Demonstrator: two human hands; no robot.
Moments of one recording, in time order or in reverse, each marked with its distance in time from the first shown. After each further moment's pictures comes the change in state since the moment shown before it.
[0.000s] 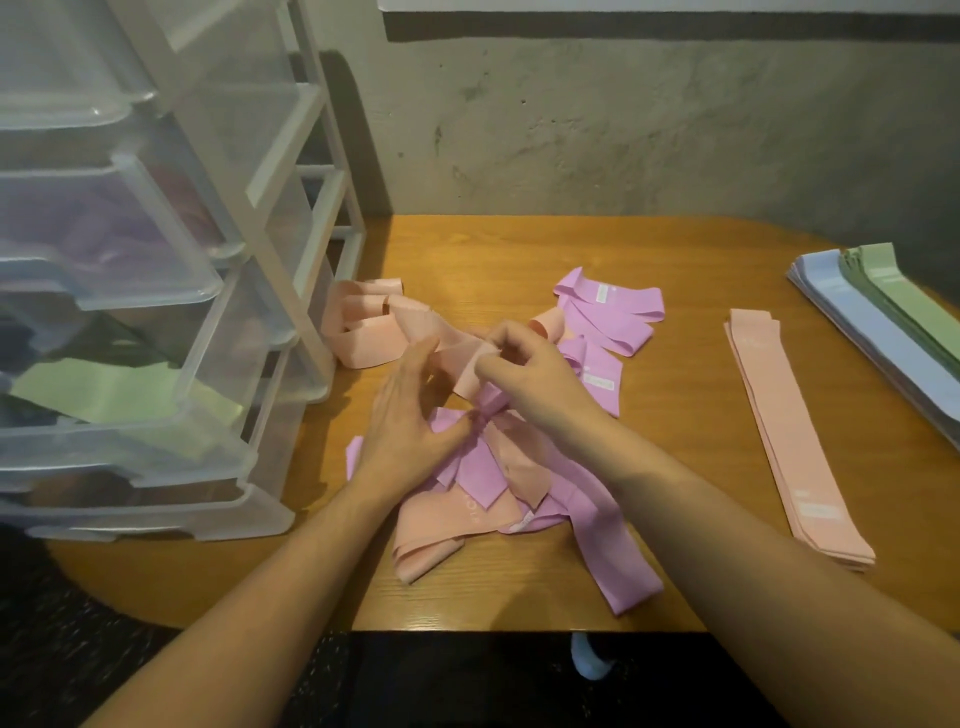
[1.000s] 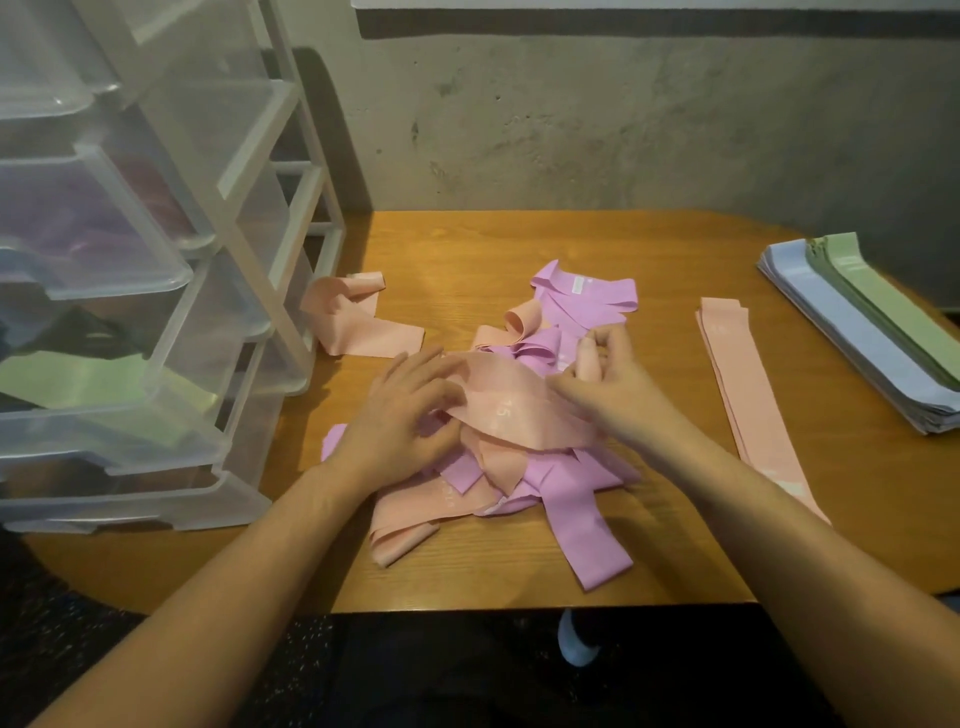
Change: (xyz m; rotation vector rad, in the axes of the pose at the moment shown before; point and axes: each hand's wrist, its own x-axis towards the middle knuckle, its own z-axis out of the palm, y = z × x) left_hand 0.001 -0.001 -0.004 0.248 -0.254 0.363; right_hand -0.036 0.021 -0.087 -0.337 0.209 0.142
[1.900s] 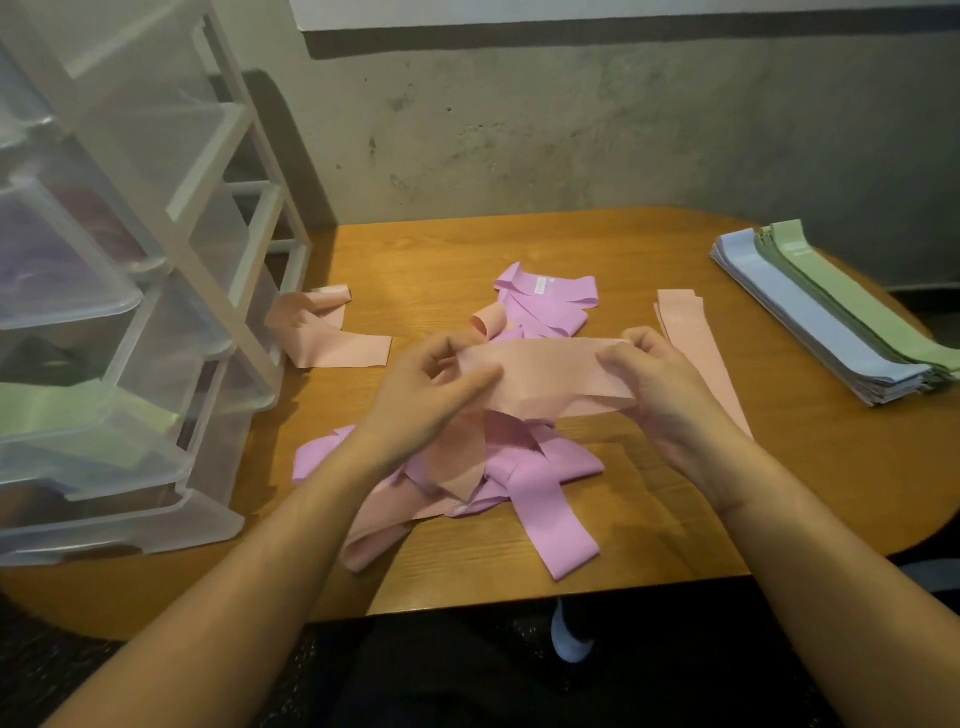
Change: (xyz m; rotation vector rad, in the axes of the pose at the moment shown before) left_hand 0.040 0.102 -0.028 -0.878 0.078 -0.232; right_hand -0.022 0.008 -0.050 0.501 0.135 0.068
